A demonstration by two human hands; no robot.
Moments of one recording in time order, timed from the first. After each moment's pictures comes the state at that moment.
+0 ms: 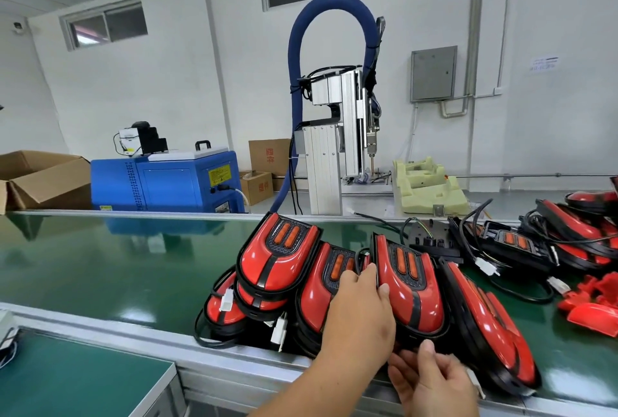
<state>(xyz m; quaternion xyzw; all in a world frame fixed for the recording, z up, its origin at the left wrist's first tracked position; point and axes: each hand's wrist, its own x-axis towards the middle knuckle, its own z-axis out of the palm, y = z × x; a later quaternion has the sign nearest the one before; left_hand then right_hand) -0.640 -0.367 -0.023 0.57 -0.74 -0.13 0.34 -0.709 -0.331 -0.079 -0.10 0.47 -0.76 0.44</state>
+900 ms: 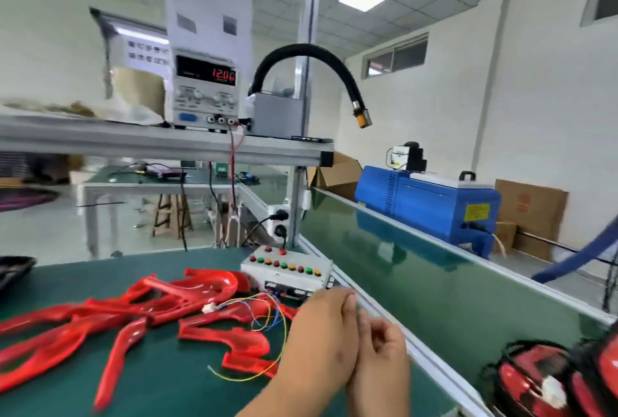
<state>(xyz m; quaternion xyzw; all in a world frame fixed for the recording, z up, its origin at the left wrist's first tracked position) -0.311 -0.226 -0.001 0.78 -0.43 0.08 0.44 -0.361 -0.275 -0.038 -0.52 0.31 -0.55 0.58</state>
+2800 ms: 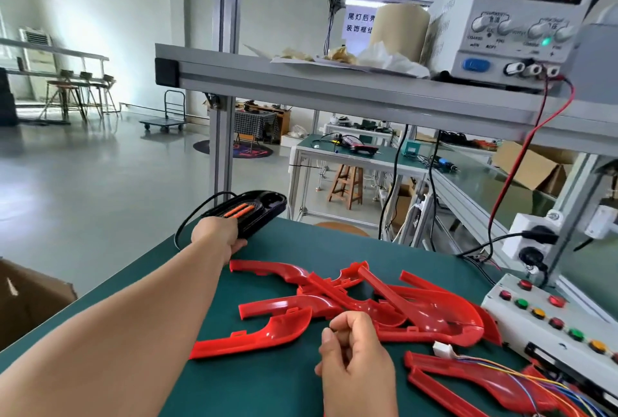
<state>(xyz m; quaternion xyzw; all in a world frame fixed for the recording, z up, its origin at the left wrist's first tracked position) 0.100 0.100 -0.068 0.65 0.28 0.09 0.70 -0.125 -0.101 -0.106 -0.82 0.01 -0.21 0.53</state>
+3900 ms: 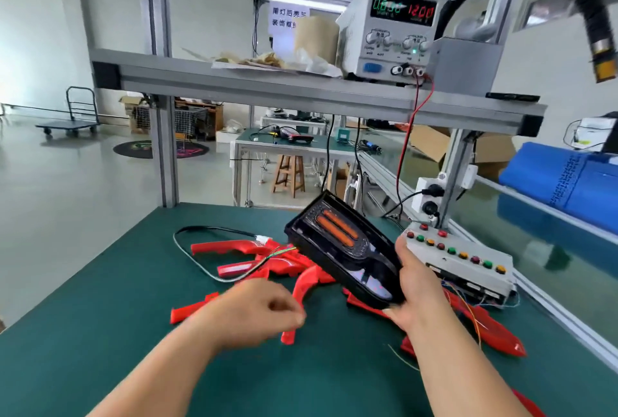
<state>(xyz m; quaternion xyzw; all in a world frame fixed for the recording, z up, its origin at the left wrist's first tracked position) -0.133 0.038 -0.045 0.88 -0.31 -0.13 0.33 -0.157 -0.200 -0.042 -0.46 0.19 -0.09 0.86</state>
